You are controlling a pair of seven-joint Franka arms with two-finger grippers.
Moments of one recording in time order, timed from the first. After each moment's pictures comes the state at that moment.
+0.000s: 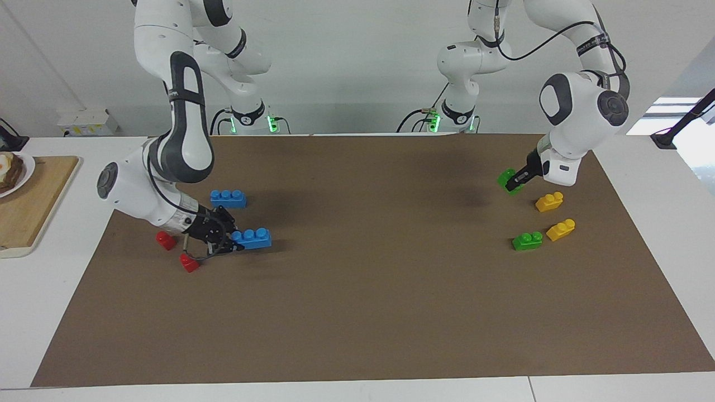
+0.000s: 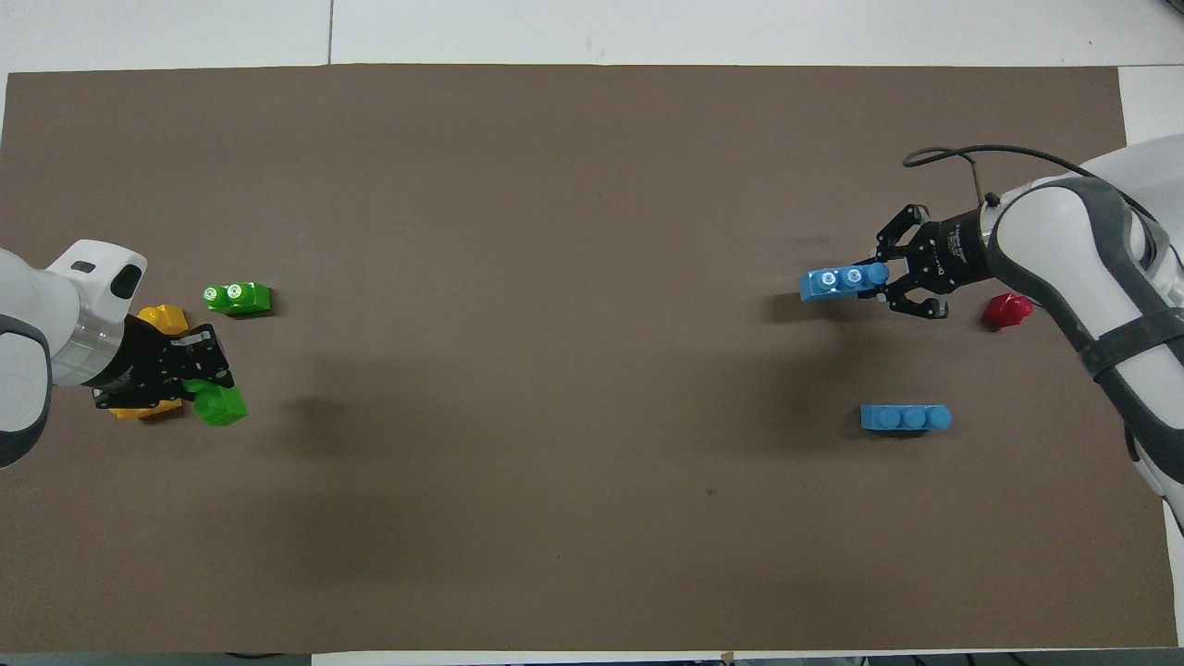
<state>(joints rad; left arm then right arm) 0.13 -0.02 -0.06 -2.14 -0.10 1.98 -0.15 -0.16 0.34 0.00 -1.90 0.55 2.02 1.05</state>
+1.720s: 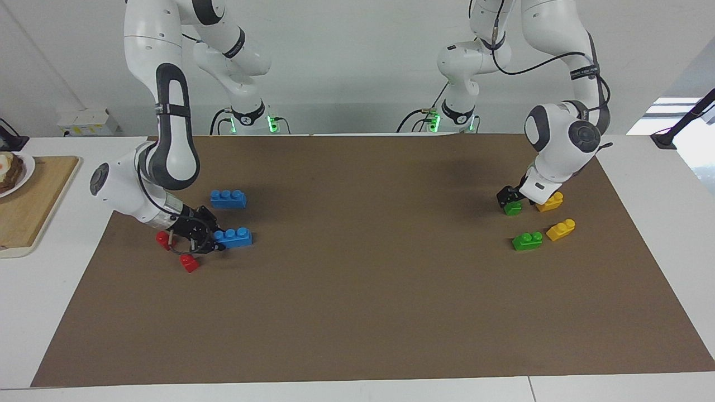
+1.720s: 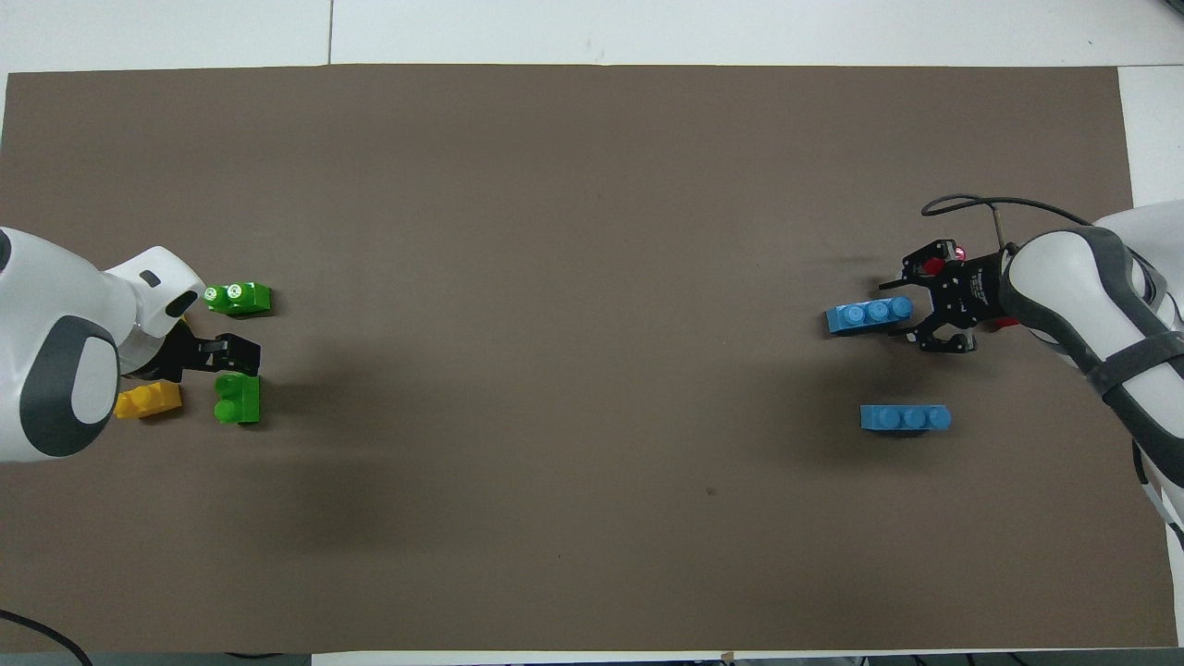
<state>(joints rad) 0.11 0.06 -0.08 -2.12 0.04 2.03 0.00 -0.16 0.33 0.01 -2.00 0.55 2.15 0.94</state>
